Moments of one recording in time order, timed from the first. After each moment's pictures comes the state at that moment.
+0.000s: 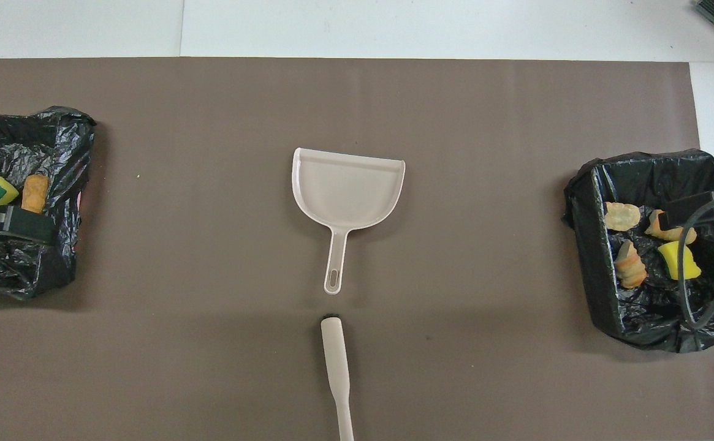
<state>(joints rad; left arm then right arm) -0.03 -0.08 -0.04 -1.58 -0.02 1.43 0.02 0.00 -0.04 -0.05 -1.57 0.01 1.49 -0.04</state>
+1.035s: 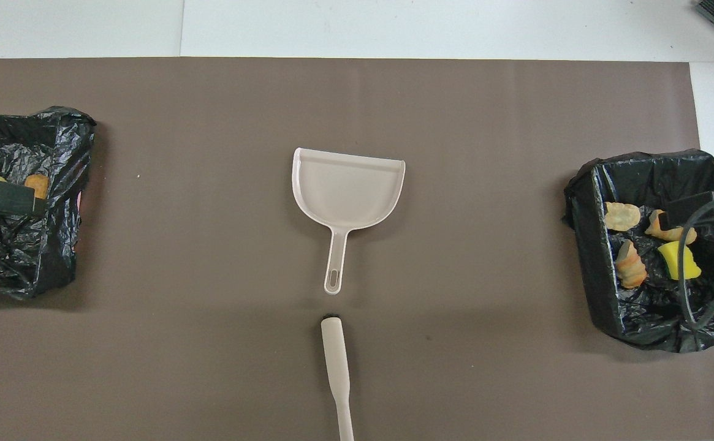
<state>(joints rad) -0.01 -0.05 -0.04 -1.52 -0.07 1.51 0.02 0.00 -0.04 -0.05 -1.57 0.01 1.49 -0.04</state>
